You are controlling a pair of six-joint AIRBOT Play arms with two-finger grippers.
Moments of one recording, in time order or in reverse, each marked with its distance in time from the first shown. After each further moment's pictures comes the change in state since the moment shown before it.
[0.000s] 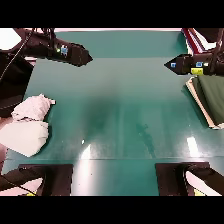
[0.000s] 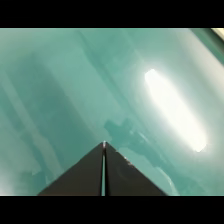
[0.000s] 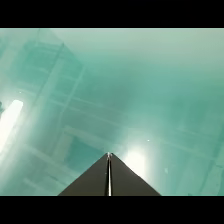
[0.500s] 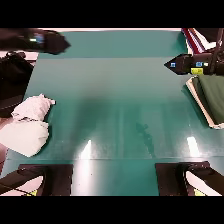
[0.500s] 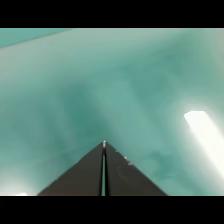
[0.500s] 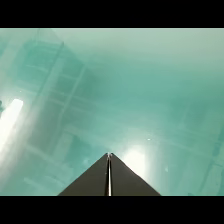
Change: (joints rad) left arm 0.182 0.104 0.001 0.159 -0.024 -0.034; right arm 0.000 0.001 0.000 0.000 0.005 0.000
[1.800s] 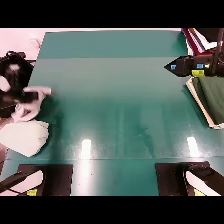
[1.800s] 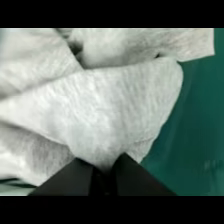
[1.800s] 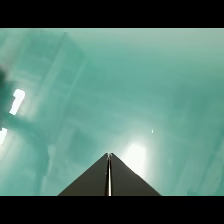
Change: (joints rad) left arm 0.356 0.016 -0.576 0.413 0.089 -0.132; right arm 0.001 0.019 0.002 0.000 0.028 0.000
